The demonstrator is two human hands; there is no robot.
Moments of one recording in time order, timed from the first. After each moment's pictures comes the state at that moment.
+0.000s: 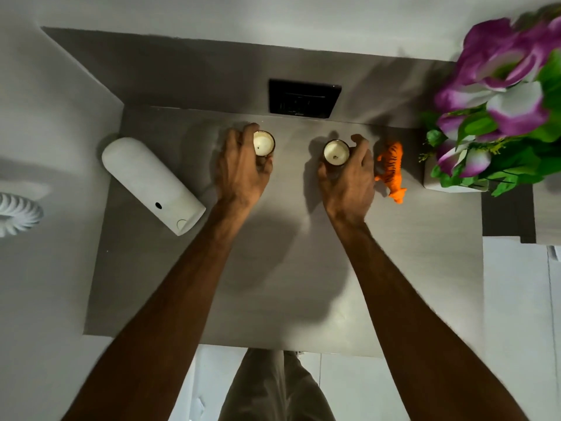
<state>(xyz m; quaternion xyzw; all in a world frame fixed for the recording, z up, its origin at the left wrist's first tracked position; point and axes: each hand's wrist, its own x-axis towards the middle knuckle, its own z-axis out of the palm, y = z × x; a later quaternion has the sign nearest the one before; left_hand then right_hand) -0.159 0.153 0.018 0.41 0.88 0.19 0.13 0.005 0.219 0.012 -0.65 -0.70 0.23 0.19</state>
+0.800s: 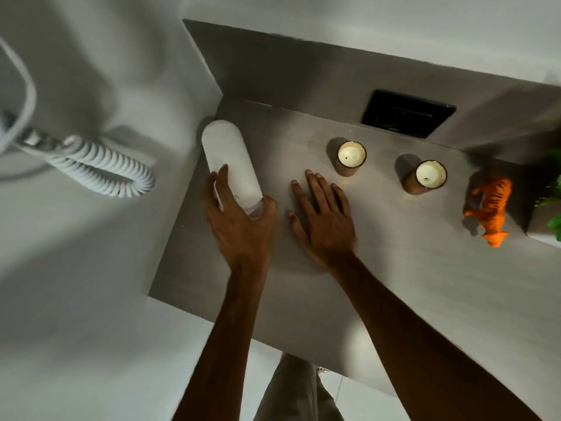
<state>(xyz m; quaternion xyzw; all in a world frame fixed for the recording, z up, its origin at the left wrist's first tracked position) -0.169 0.017 0.030 0.14 0.93 0.33 -0.03 -0.071 0.123 -0.060 -0.27 -0.95 0.14 0.02</state>
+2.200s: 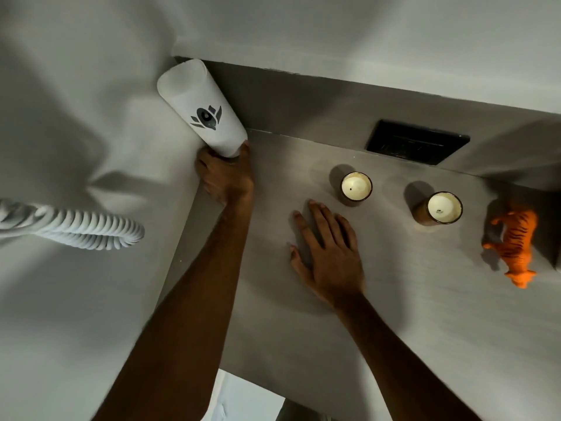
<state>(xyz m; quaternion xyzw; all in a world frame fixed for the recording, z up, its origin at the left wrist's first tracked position) -0.309 0.128 -0.015 -0.05 0.92 0.39 0.00 -0.072 0.125 -0.072 -0.29 -0.94 0.15 0.06</state>
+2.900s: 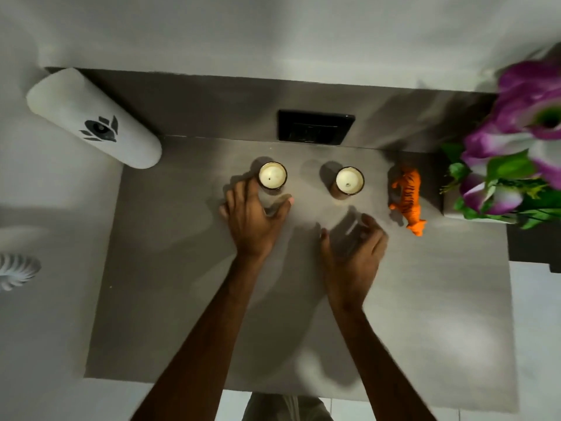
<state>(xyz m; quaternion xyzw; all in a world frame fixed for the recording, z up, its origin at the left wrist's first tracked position) -0.133 0.139 -0.030 0.33 0.91 0.23 0.13 0.036 0.143 -0.033 -0.69 -0.61 0.31 0.25</state>
